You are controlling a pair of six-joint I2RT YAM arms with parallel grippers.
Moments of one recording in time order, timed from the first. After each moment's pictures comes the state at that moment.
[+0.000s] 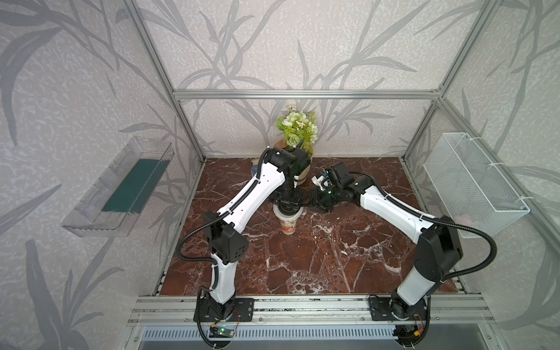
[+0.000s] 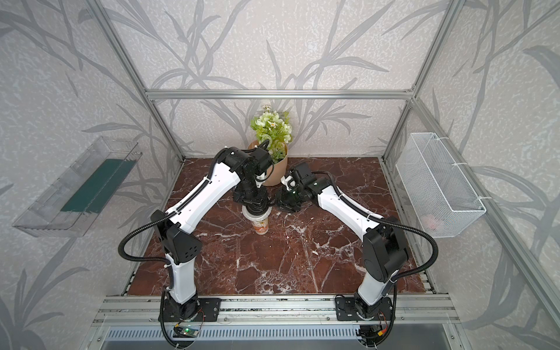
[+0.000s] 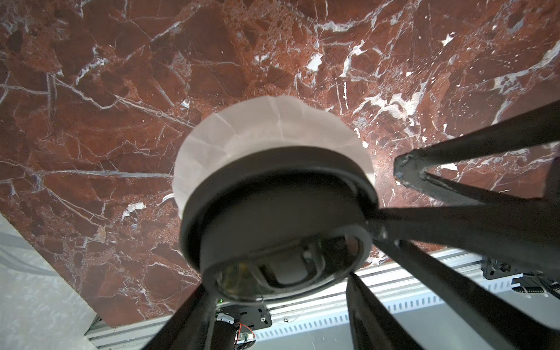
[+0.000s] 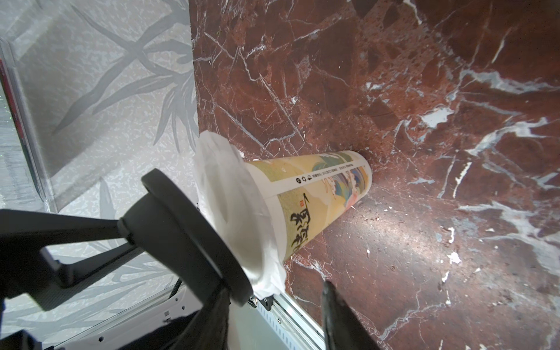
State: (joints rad) left arm -0.64 1.96 2.15 -1.69 -0.01 -0.34; right arm 0.59 1.70 1.42 -0.62 -0.62 0.79
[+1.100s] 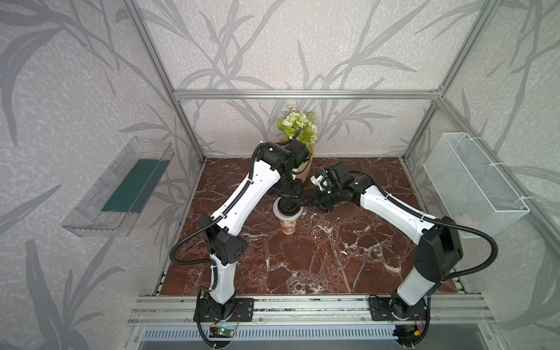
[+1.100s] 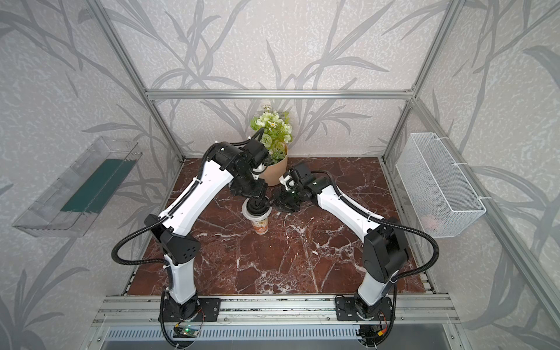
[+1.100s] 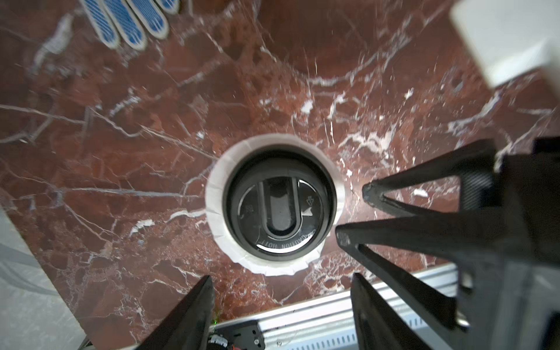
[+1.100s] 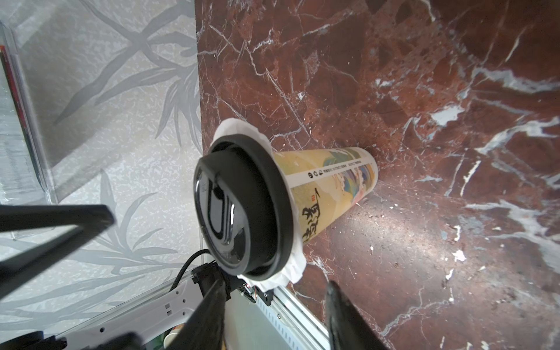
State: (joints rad) left arm -0.63 1.94 2.35 -1.68 -0.11 -0.40; right arm 0.59 1.68 1.46 -0.66 -0.60 0.74
